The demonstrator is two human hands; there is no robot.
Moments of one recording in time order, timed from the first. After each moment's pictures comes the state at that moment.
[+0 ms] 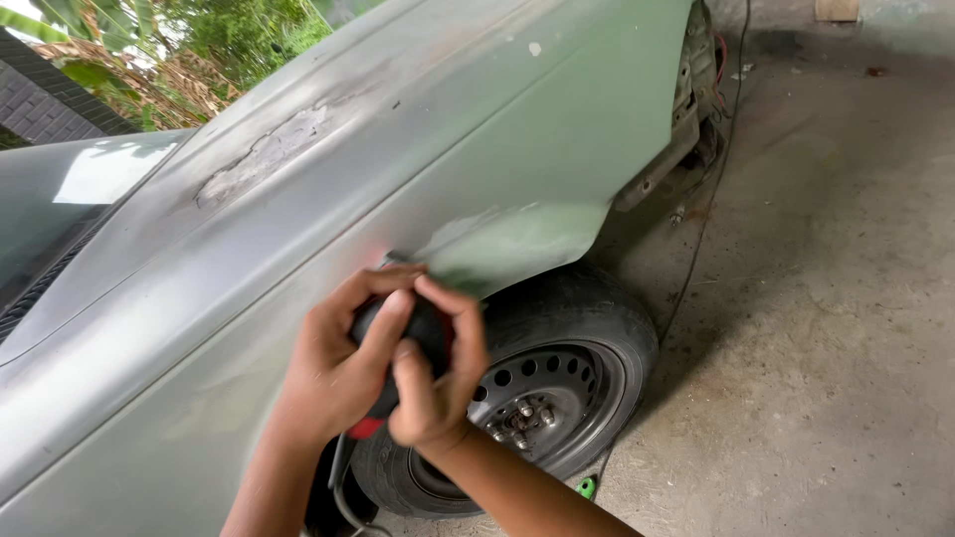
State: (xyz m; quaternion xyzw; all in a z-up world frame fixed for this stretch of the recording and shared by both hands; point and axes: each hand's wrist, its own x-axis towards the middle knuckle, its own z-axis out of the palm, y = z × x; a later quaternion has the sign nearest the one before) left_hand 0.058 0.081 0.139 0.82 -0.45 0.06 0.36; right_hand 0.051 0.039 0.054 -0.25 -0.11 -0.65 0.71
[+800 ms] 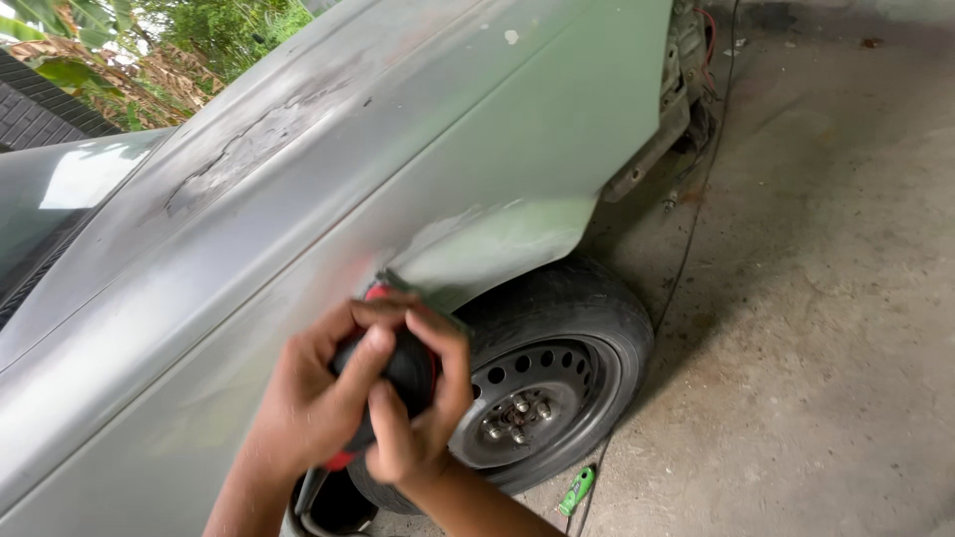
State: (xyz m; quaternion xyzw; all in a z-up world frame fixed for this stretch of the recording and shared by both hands) left_hand 0.064 0.088 0.130 0.81 -0.48 -0.03 0.33; right_hand 0.042 0.049 0.047 -0.25 -0.05 -0.70 0.67
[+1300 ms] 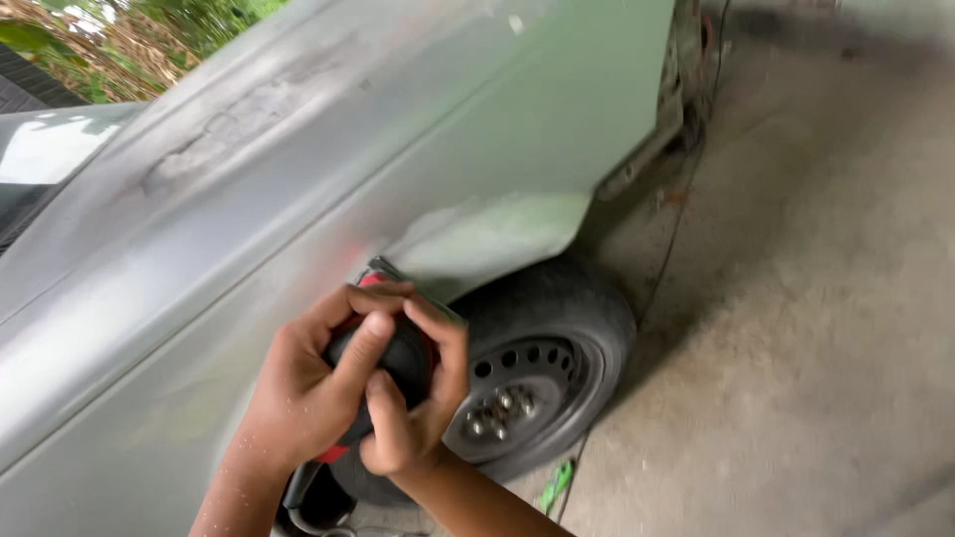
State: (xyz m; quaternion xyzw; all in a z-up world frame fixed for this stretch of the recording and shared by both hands) left_hand 0.065 0.087 0.129 0.81 -0.49 -0.02 0.33; right_hand 0.045 0.051 0.045 -0.22 -0.06 -0.69 0.69
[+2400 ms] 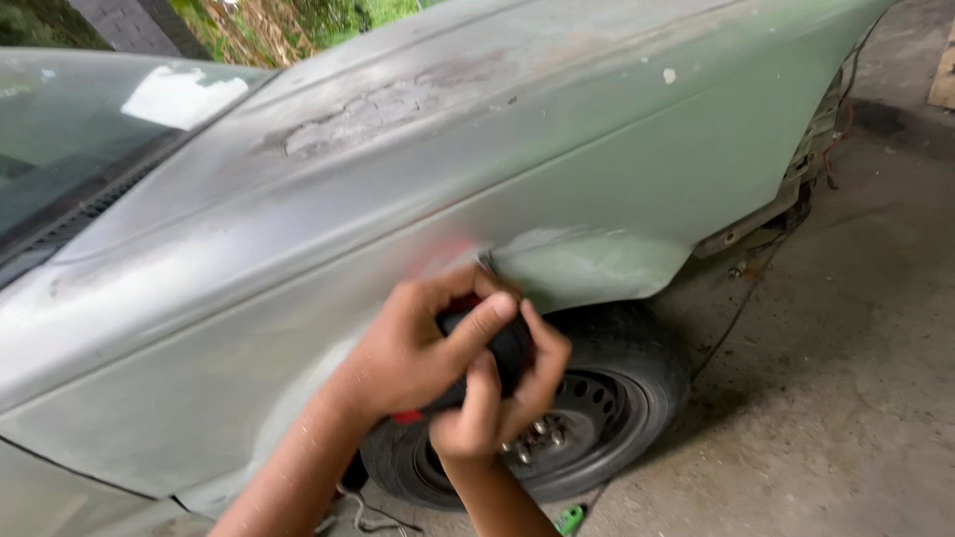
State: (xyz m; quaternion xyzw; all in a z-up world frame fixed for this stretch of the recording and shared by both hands) left_hand 0.071 0.080 0.133 0.80 -0.49 -0.02 0.34; right_hand 0.053 0.066 0.049 -0.20 0.13 -0.65 0.72
